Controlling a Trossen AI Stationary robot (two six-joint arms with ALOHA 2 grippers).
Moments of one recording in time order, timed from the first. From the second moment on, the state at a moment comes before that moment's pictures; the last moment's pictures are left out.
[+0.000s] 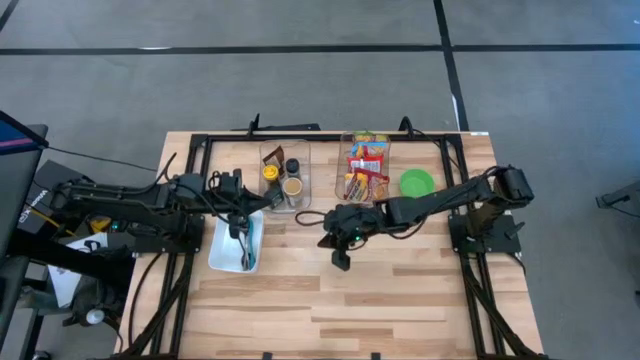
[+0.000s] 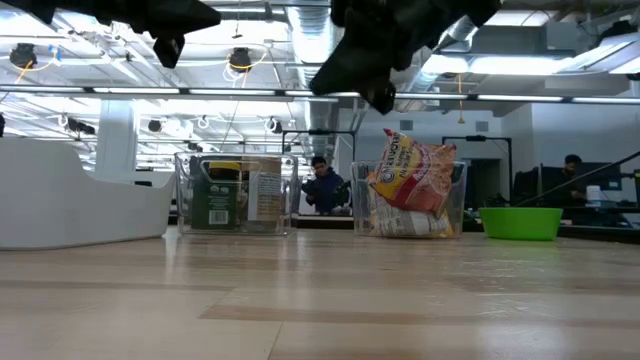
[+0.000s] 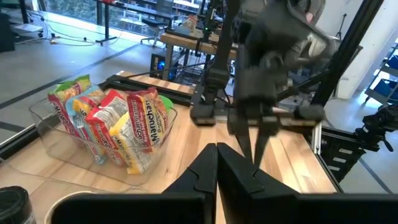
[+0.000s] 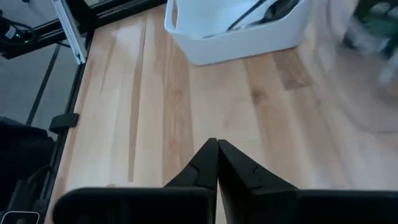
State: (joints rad) left arm -0.03 0.68 0.50 0.06 -0.12 -0.22; right arm 0.15 1.68 1.13 -0.11 -0.03 0.37
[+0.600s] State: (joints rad) left arm -0.03 0.68 0.50 0.07 -0.13 -0.22; right arm 0.13 1.33 1.13 -0.24 0.05 0.33
